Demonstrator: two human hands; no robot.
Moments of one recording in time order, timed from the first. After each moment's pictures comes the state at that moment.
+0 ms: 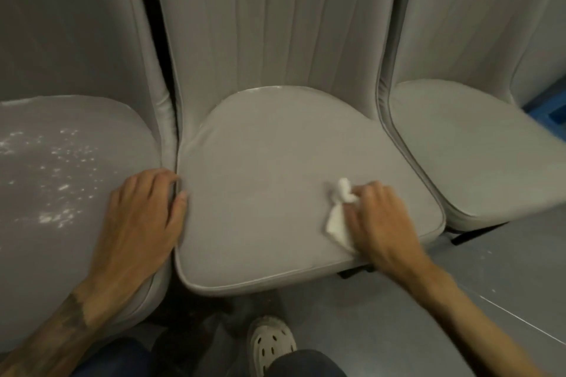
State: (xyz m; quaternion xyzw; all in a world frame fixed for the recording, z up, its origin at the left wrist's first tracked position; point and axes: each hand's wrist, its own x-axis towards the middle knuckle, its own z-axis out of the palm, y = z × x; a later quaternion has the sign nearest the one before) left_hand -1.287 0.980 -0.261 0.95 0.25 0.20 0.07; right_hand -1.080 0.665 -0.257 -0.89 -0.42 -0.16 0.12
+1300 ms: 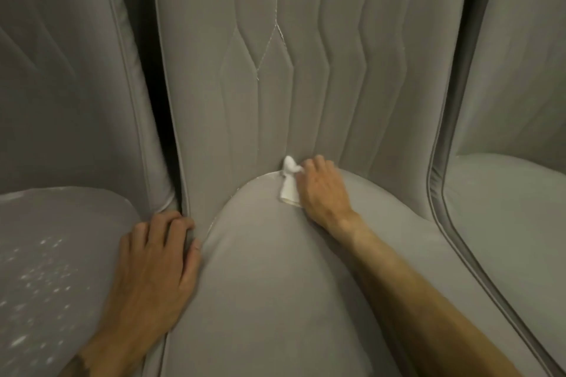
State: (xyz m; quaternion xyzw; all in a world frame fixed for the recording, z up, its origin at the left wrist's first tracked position) left_hand -1.177 1.059 -0.270 0.93 0.23 0.28 -0.01; right_hand -0.895 0.926 -0.258 -0.91 -0.39 -0.09 0.08
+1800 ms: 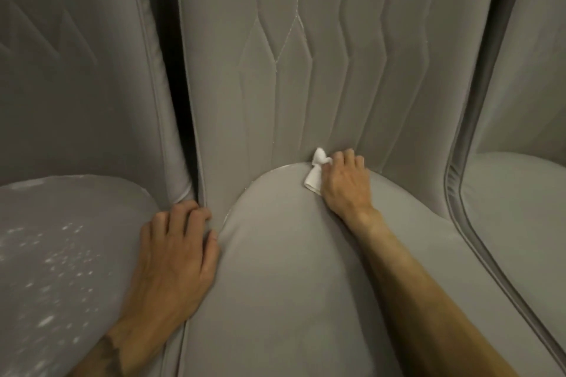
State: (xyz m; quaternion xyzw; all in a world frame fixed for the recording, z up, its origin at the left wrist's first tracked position) left_hand -1.175 1.058 -0.272 0.93 0.25 0.27 -0.01; right_hand -0.888 0.920 -0.257 -0.95 -0.28 -0.09 0.11
